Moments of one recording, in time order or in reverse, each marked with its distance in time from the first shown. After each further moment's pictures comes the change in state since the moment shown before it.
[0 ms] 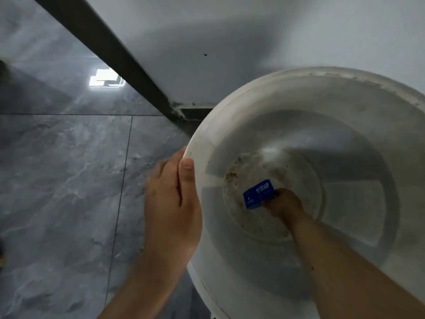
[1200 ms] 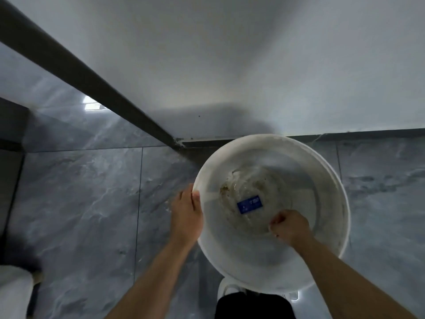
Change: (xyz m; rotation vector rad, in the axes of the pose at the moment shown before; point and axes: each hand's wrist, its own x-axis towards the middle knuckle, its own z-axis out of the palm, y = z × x) left_hand 0.006 0.030 -0.030 0.128 -0.292 -0.120; right_hand -0.157 -0.020 -0.088 -0.031 0.029 0.043
